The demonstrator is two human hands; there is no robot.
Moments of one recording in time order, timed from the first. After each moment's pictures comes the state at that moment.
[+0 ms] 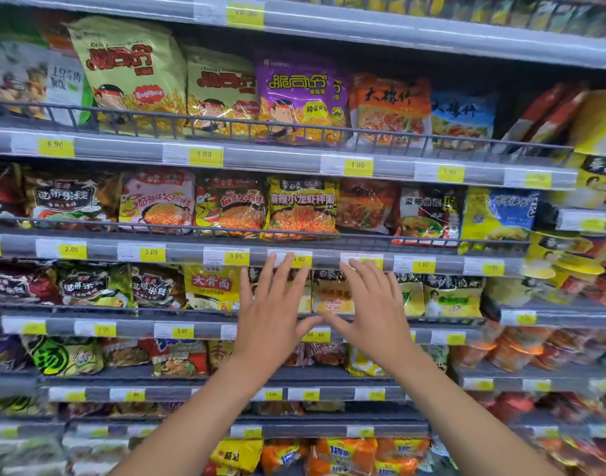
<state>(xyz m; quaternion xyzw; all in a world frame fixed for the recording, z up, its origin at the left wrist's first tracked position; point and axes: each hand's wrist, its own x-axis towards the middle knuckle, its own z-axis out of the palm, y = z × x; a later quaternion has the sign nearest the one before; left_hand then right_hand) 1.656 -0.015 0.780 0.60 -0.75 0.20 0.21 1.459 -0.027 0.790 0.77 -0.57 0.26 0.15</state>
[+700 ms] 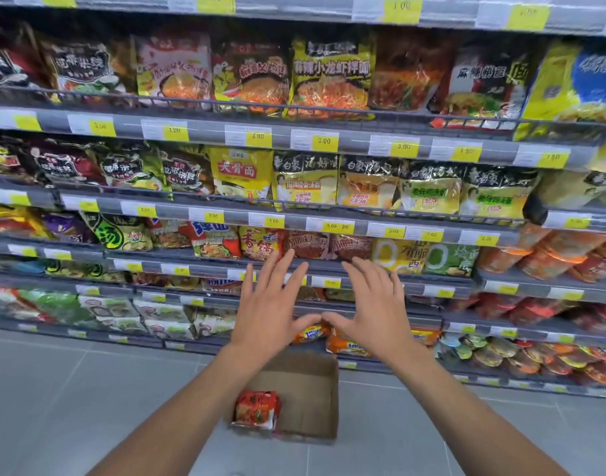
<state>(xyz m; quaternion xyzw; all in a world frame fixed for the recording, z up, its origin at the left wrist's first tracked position) 1.664 0.112 0.649 0.64 -0.76 0.08 0.12 1.456 0.087 0.656 0.80 -0.57 0.16 0.00</state>
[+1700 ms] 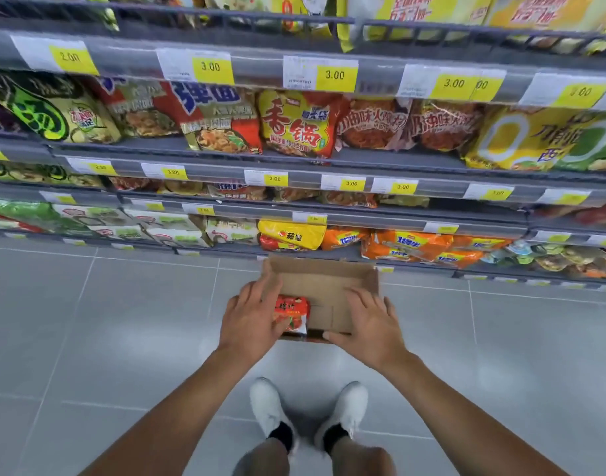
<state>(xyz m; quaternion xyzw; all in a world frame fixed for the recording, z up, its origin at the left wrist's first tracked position) 1.812 0.120 0.370 0.68 -0.72 -0.16 -0.03 1.569 0.096 0.383 0.74 -0.61 -0.07 -0.26</state>
